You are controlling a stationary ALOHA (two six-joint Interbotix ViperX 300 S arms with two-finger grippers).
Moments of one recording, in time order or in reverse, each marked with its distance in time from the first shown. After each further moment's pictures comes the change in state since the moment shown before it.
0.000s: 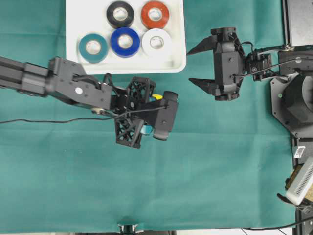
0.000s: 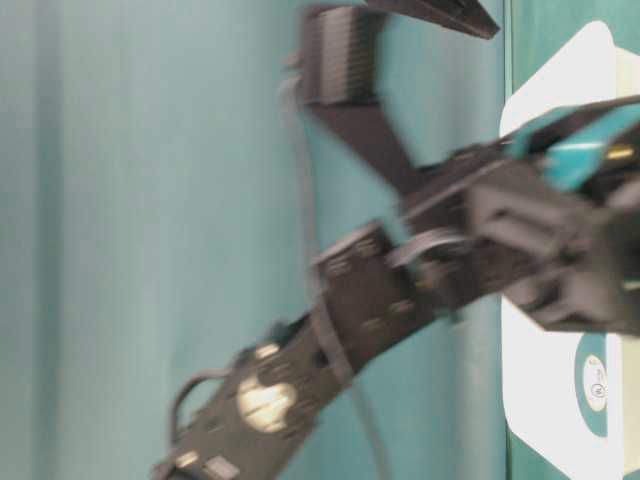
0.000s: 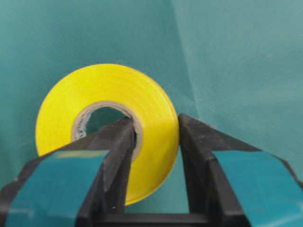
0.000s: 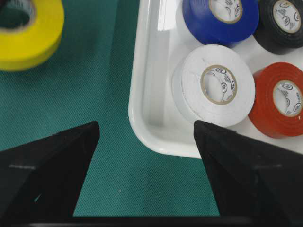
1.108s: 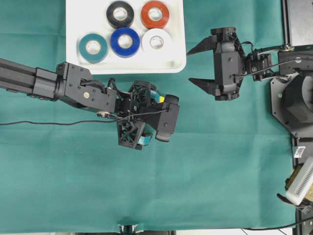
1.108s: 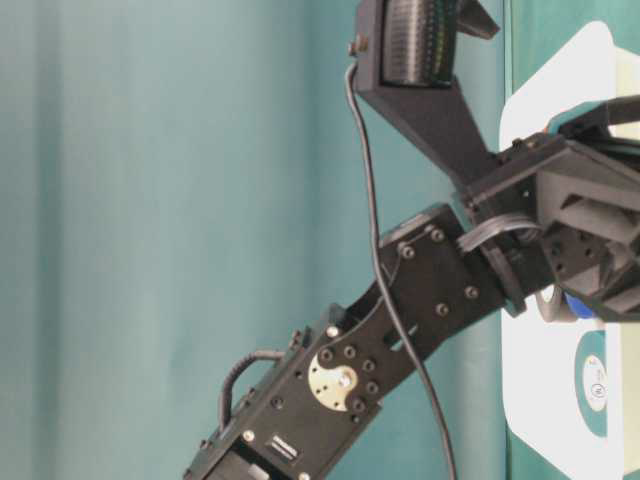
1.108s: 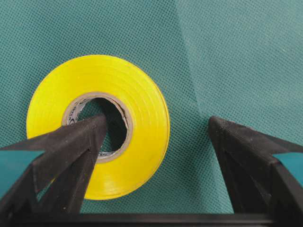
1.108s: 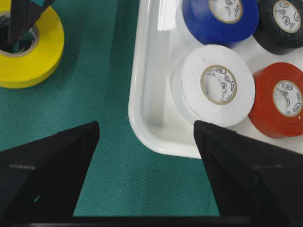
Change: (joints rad) left arm -0.003 0.101 -0.031 -0.002 -0.015 -0.014; right arm 0.000 0.000 0.000 0.002 0.000 -0.002
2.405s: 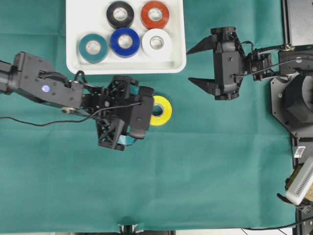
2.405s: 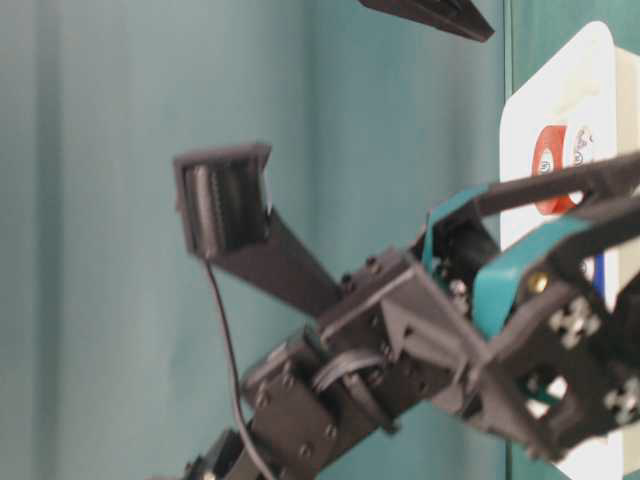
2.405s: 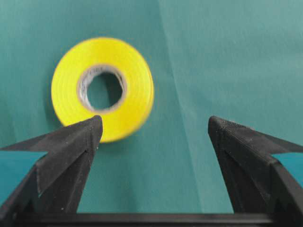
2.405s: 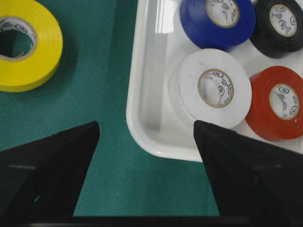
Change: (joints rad) left arm -0.020 -0.219 0.184 -0.002 -0.100 -0.031; right arm 0.000 -0.005 -0.005 0.000 0.000 -0.002
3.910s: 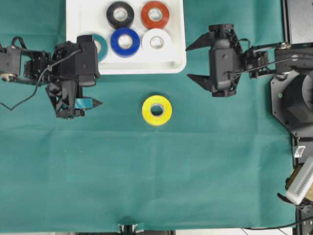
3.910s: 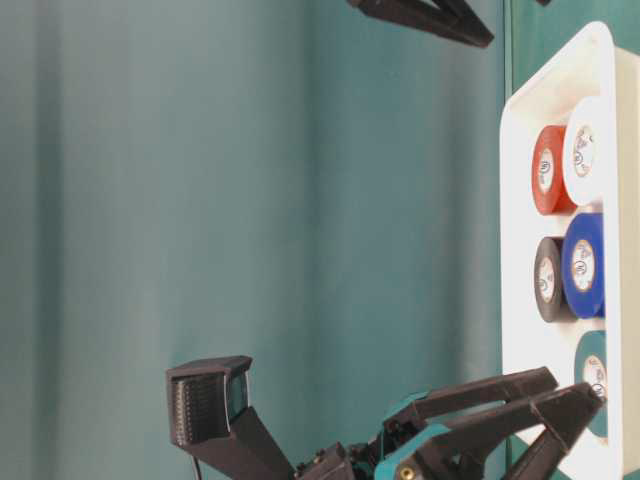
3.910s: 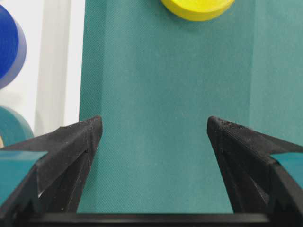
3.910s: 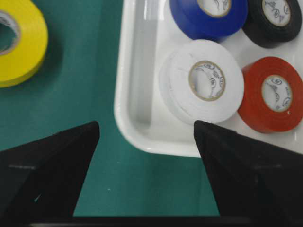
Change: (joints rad) left arm 0.137 -0.344 0.368 0.002 -0.023 -0.201; right arm -0.005 0.009 -0.015 -0.002 0.035 0.000
